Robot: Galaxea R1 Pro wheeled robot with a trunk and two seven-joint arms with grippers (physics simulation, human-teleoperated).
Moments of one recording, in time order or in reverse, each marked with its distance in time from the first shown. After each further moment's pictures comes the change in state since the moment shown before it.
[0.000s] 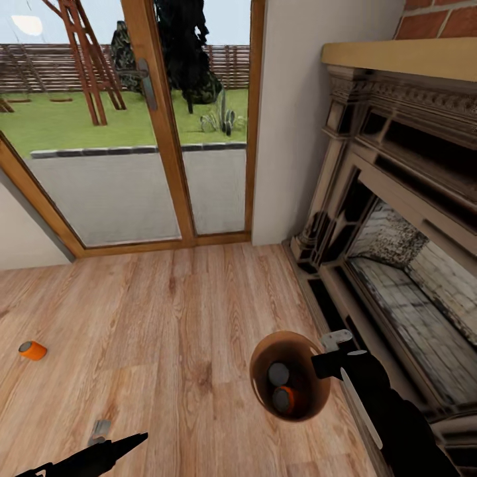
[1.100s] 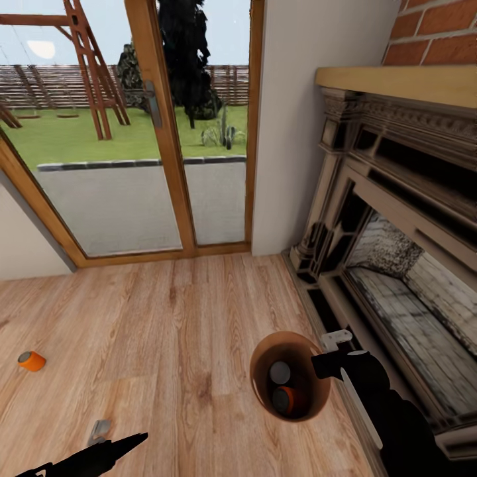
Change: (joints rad) left arm 0.000 0.000 0.000 0.000 0.001 0.000 0.000; right arm 0.001 0.000 0.000 0.000 0.000 0.000 0.000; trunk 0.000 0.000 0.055
